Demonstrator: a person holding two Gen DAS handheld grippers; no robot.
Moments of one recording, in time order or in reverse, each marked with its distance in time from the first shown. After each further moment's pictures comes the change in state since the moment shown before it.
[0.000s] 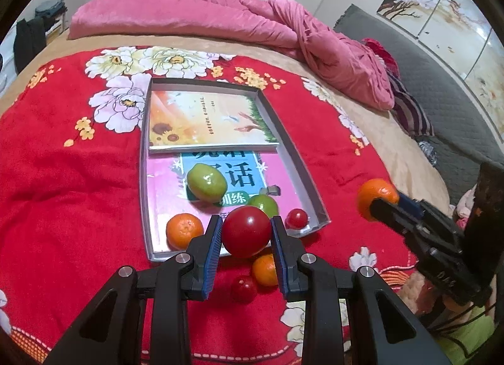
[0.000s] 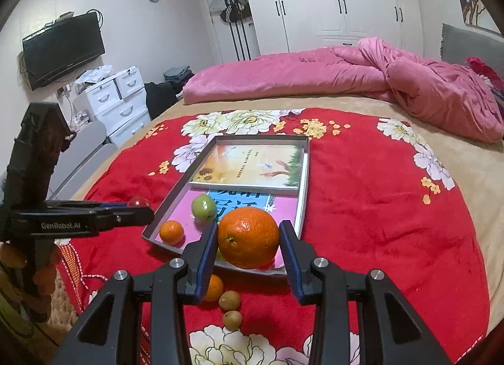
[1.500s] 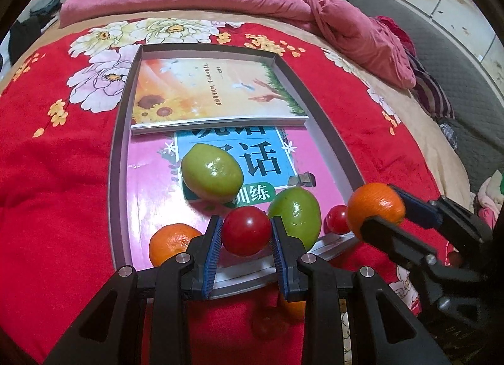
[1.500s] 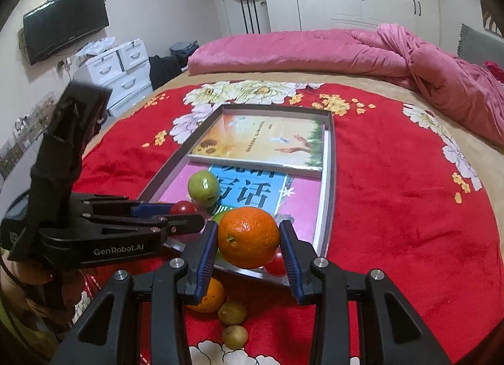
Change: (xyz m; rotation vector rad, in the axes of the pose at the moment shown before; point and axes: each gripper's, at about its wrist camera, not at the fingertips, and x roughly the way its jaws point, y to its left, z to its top) left arm 0.080 0.009 0.000 0.025 0.082 0.061; right arm 0.072 0.016 -0.012 -0.077 0.114 0.007
